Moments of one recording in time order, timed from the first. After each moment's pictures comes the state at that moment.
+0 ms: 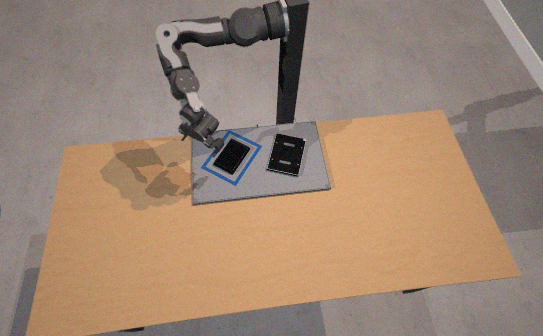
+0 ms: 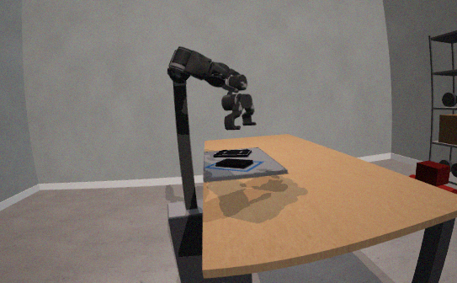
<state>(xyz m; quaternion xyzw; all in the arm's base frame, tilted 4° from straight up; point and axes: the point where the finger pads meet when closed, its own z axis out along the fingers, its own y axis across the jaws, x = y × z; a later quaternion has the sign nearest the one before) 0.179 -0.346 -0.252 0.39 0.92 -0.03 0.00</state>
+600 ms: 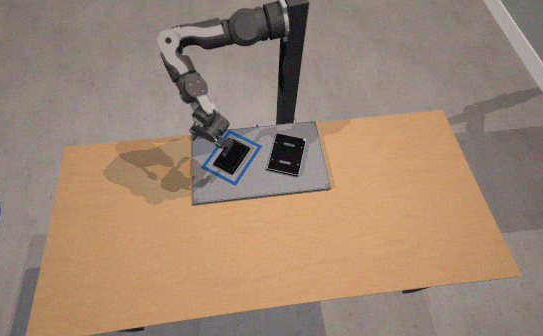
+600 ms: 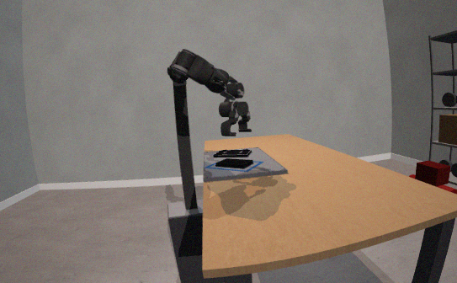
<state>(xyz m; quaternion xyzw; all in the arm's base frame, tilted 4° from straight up) 0.170 -0.315 -0.278 0.39 0.92 -0.03 -0.01</state>
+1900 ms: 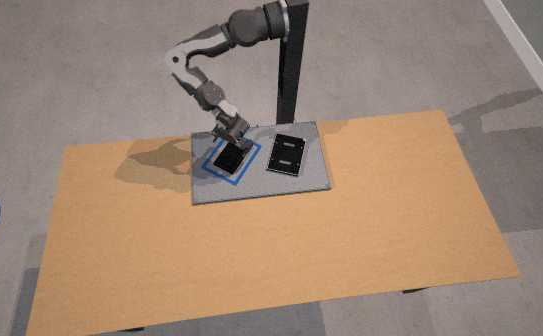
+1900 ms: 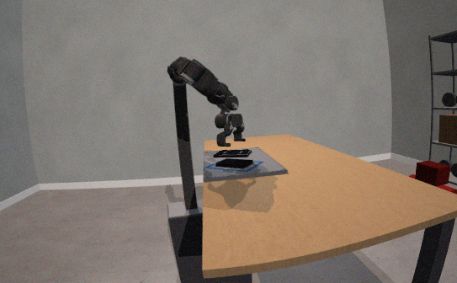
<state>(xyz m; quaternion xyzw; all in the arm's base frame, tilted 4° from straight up) 0.164 -0.252 -0.327 0.39 0.92 -0.03 -0.01</state>
